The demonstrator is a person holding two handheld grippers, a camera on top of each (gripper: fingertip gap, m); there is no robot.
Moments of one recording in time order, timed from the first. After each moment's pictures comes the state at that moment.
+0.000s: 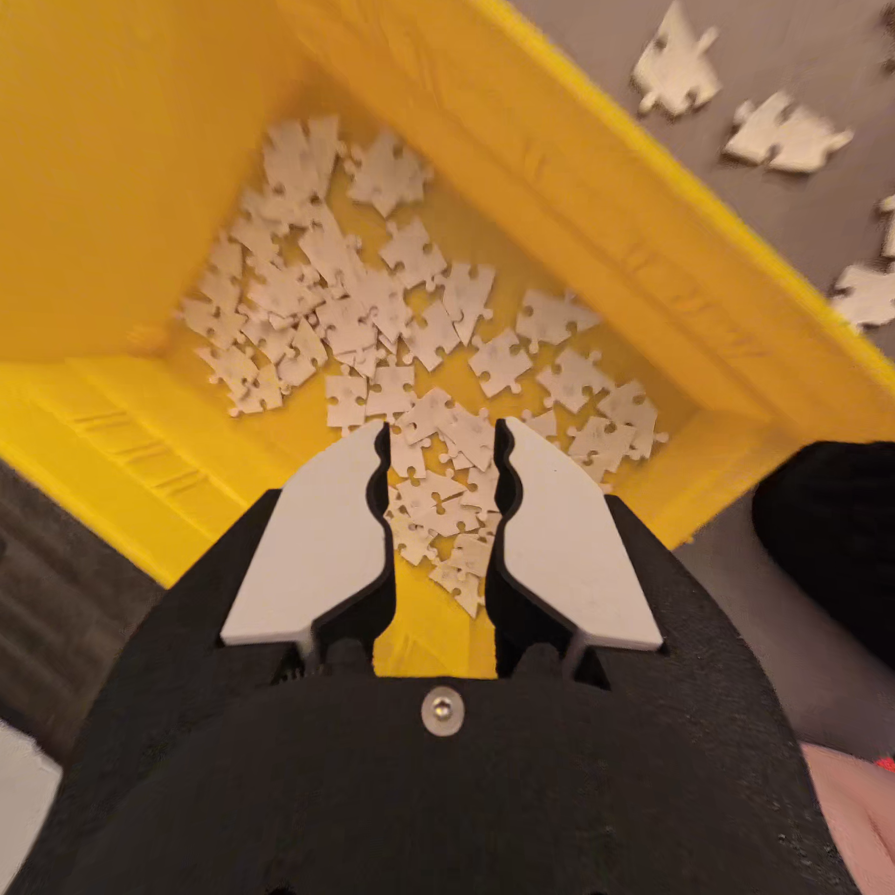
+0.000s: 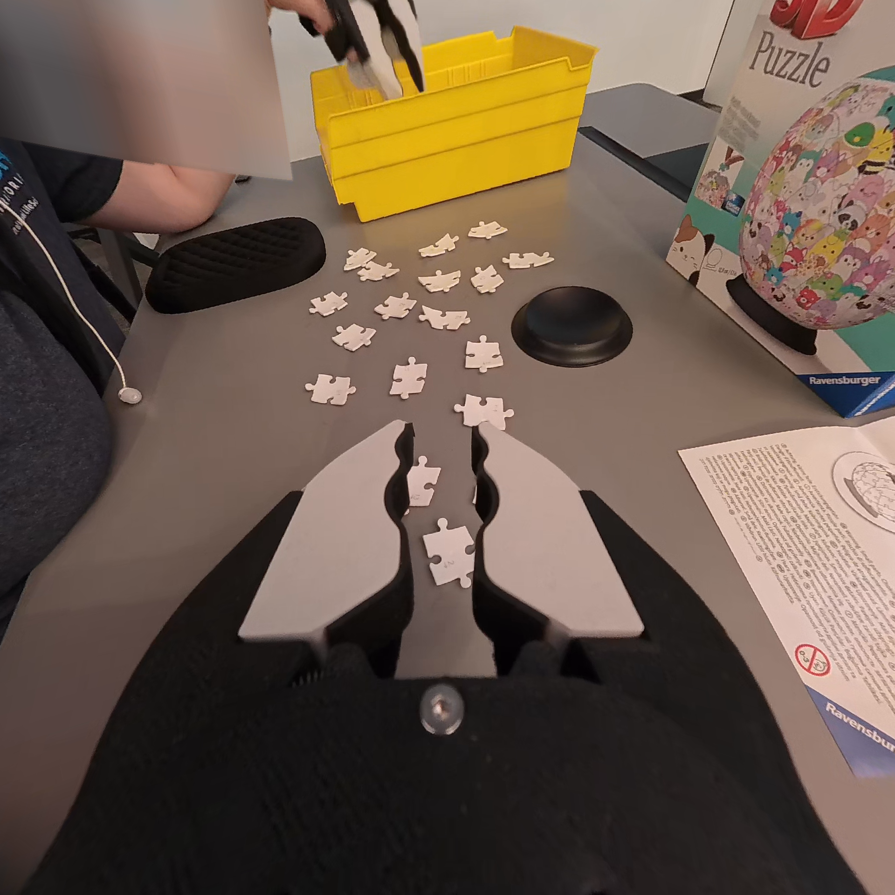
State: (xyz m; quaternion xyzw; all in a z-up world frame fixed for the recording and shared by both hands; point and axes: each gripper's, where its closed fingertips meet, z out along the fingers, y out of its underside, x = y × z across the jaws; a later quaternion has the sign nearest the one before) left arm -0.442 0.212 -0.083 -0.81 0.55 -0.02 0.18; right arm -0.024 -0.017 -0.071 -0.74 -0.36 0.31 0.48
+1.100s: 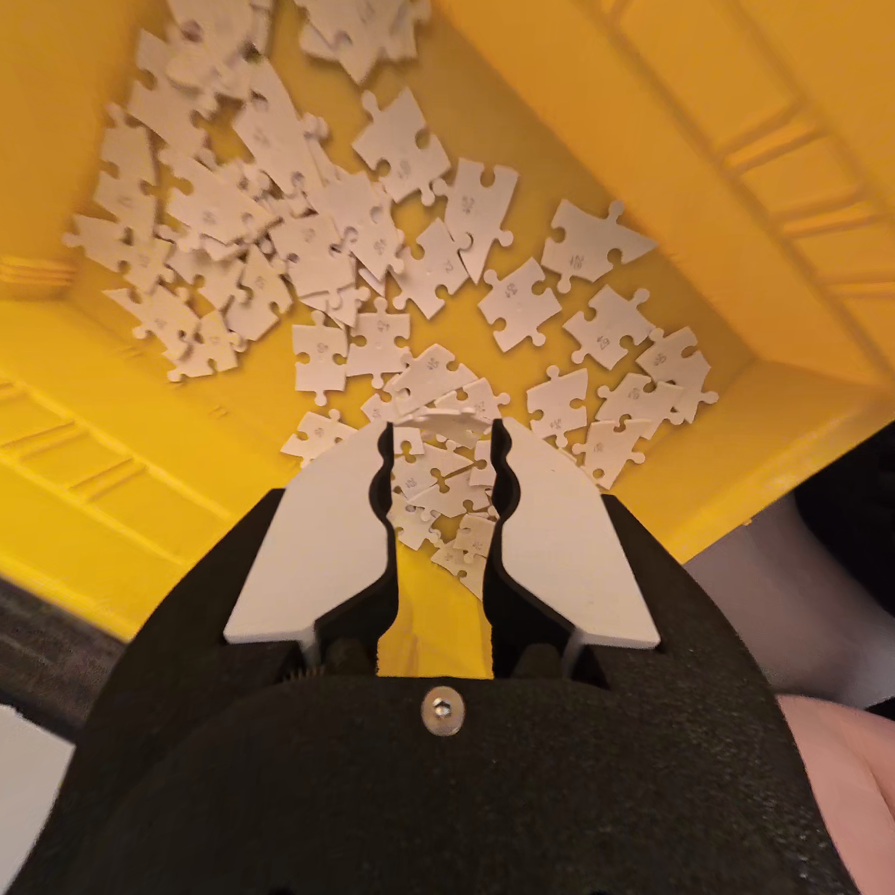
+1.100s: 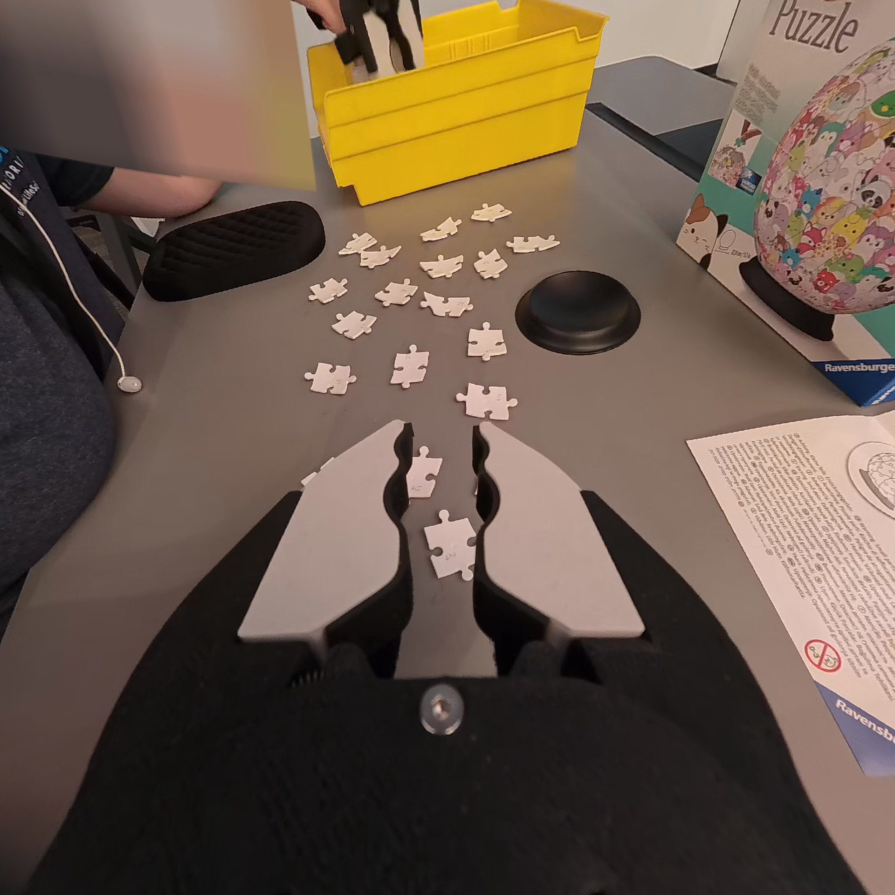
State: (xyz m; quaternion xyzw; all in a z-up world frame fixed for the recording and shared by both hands) left arm -0.464 0.213 -0.113 -0.83 0.55 -0.02 0.10; right arm -0.024 -0.017 -0.078 -0.74 -0.37 0.31 0.46
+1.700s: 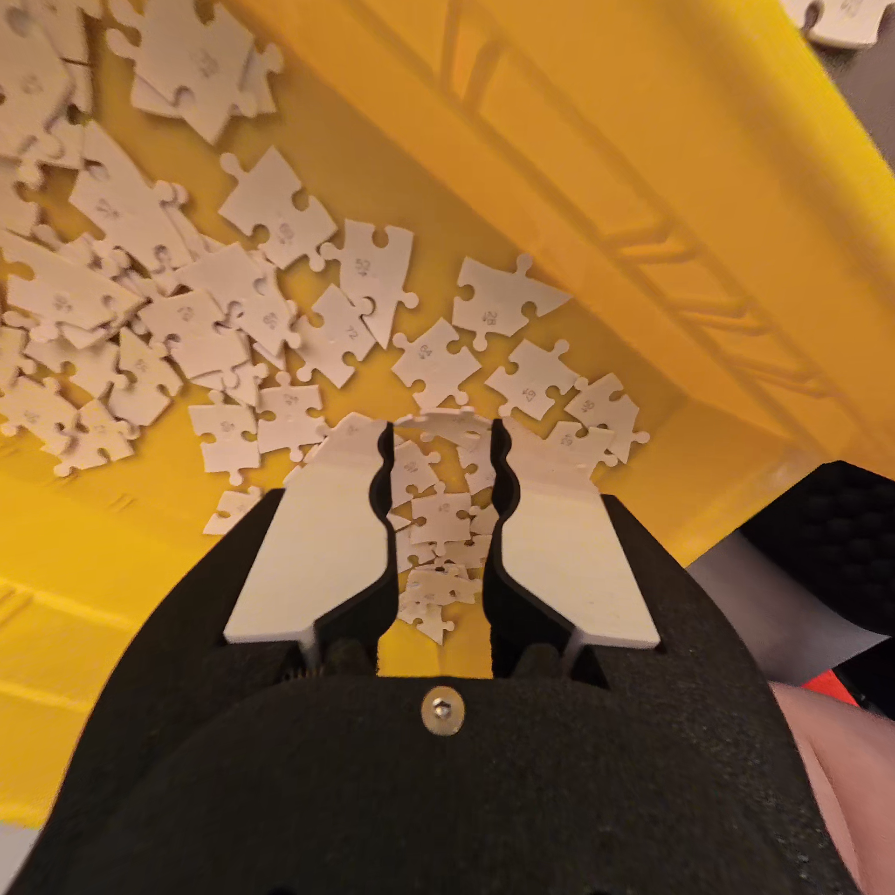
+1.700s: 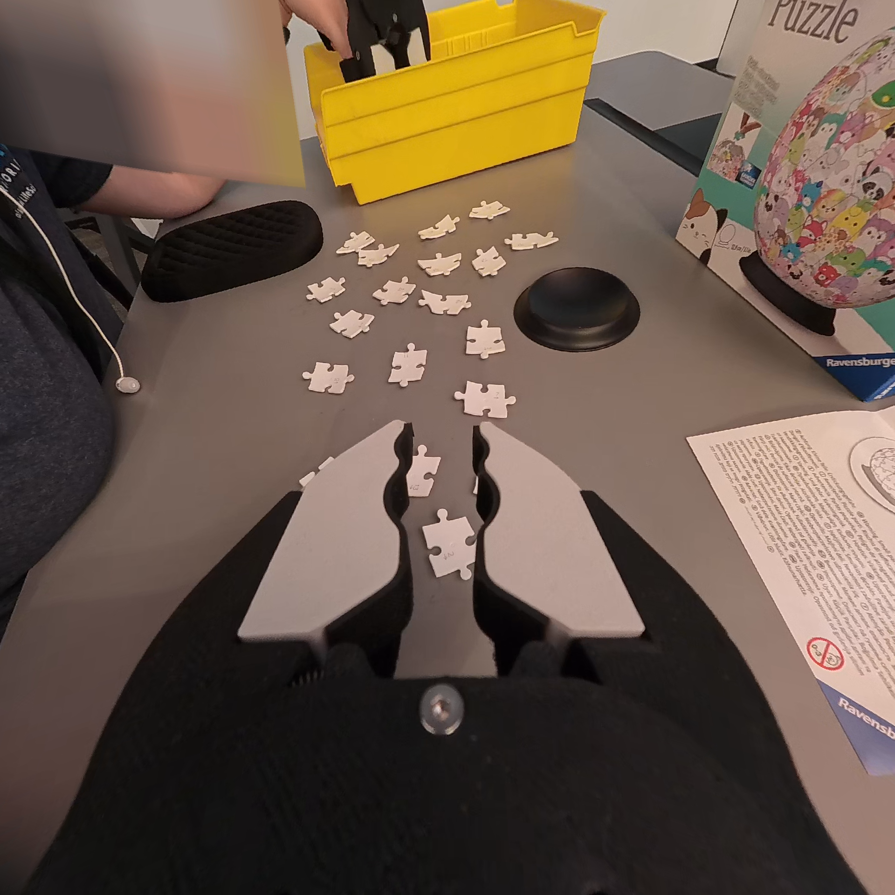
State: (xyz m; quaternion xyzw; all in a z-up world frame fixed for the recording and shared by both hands) left arm -0.433 0.192 -0.138 -0.81 0.58 -0.04 0.04; right arm -0.024 -0.016 -0.079 -0.75 -0.37 0.31 0.46
